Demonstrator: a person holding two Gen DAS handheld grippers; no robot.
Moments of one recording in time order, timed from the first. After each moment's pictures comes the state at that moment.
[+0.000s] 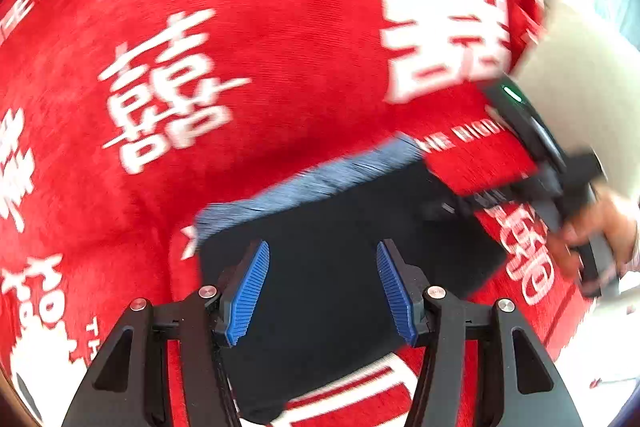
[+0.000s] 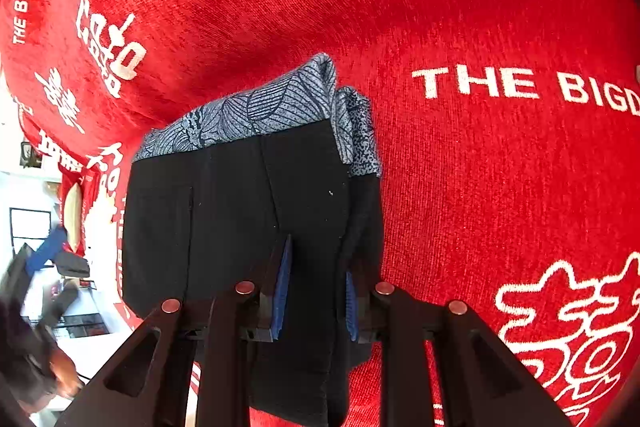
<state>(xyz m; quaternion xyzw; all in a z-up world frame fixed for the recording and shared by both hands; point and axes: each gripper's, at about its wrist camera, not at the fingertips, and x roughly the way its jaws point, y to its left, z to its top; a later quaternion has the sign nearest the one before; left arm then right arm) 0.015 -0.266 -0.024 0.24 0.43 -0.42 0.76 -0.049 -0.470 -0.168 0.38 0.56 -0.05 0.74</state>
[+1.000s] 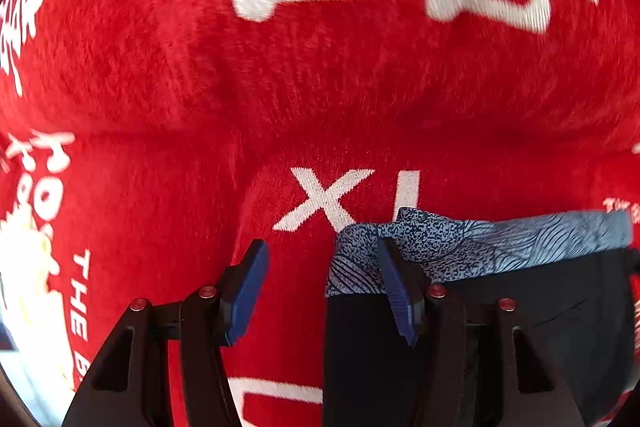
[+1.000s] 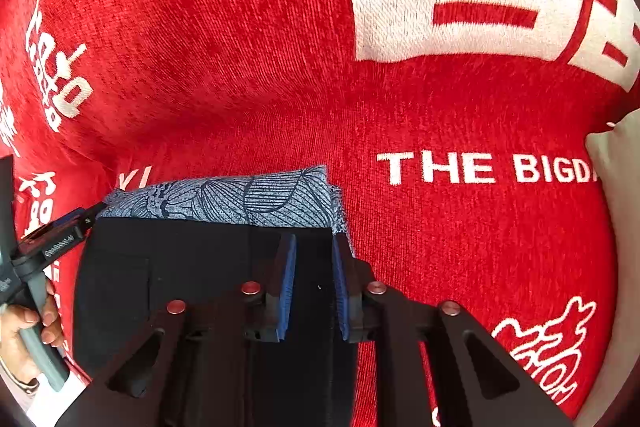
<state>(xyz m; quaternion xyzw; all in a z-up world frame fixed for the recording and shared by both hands) 0.152 -0.254 -0.164 0.20 0.56 -0.20 0.78 -0.010 -0.473 -0.154 0.29 0.56 -0.17 0.76</state>
